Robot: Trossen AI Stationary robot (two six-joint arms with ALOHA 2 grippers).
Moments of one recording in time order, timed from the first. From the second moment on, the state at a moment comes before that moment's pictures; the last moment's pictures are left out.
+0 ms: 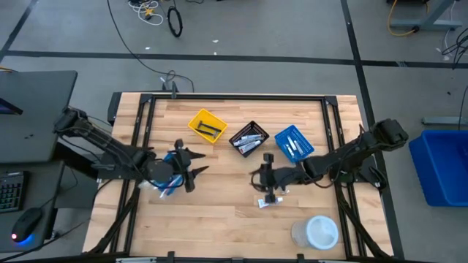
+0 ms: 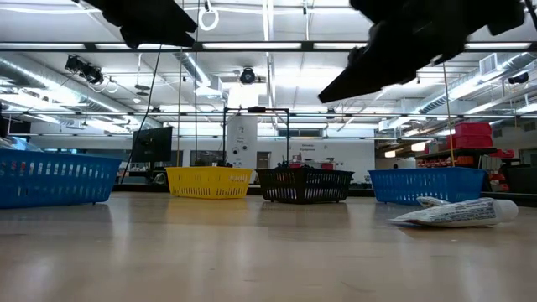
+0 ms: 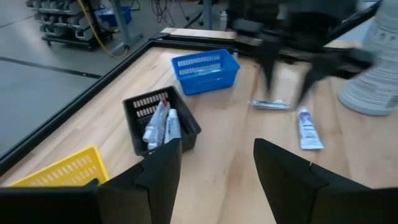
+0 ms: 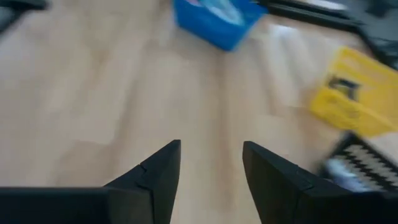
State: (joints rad) left arm -0.47 1.08 0.70 -0.08 -0.77 -0.32; right arm 0.34 1.49 0.75 0.16 0.35 0.01
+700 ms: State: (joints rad) left arm -0.31 1.08 0.70 -0.09 -0.77 -0.31; right arm 0.50 1.62 0.75 -0.25 0.13 0.36
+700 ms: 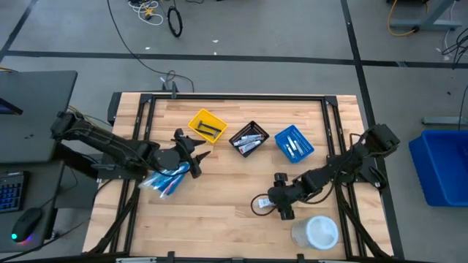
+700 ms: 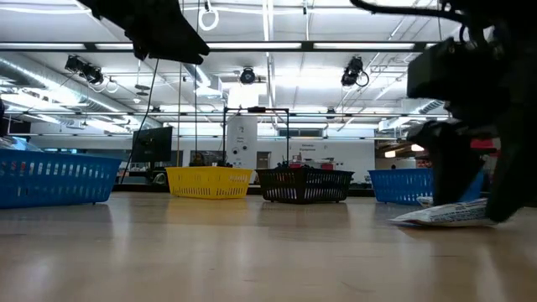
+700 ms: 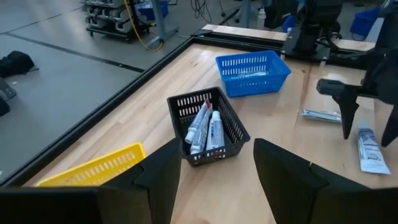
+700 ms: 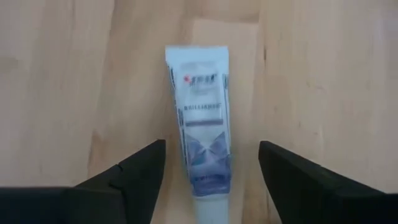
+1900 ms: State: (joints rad) left arm -0.30 1.08 0.70 -0.10 -0.74 -0.32; right arm 0.01 1.67 0.75 0.39 0.47 -0.33
